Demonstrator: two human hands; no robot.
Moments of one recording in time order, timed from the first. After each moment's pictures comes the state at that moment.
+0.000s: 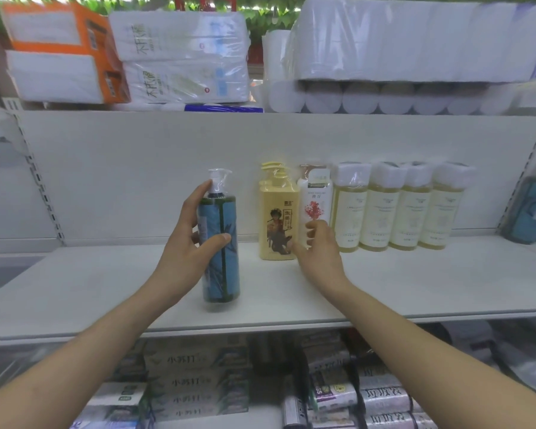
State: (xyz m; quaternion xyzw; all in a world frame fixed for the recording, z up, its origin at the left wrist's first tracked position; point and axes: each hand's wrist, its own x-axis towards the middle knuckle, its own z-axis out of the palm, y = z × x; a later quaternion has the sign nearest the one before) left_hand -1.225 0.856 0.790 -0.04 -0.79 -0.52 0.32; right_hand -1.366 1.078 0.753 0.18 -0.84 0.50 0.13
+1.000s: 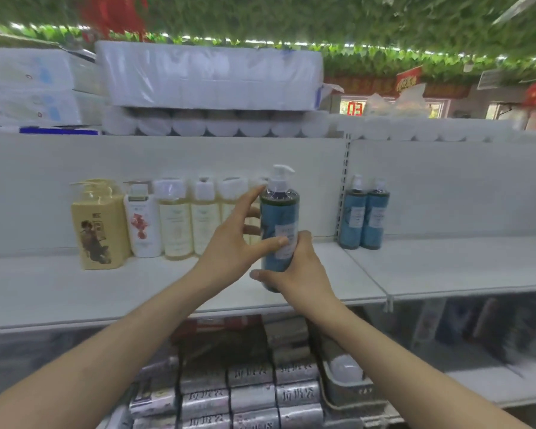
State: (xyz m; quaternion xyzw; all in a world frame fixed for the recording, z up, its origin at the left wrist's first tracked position) left_hand -1.336 1.330 0.842 -0.14 -0.83 -0.47 0.29; right_hand -1.393 1.485 0.783 0.25 -0.80 0.54 0.12
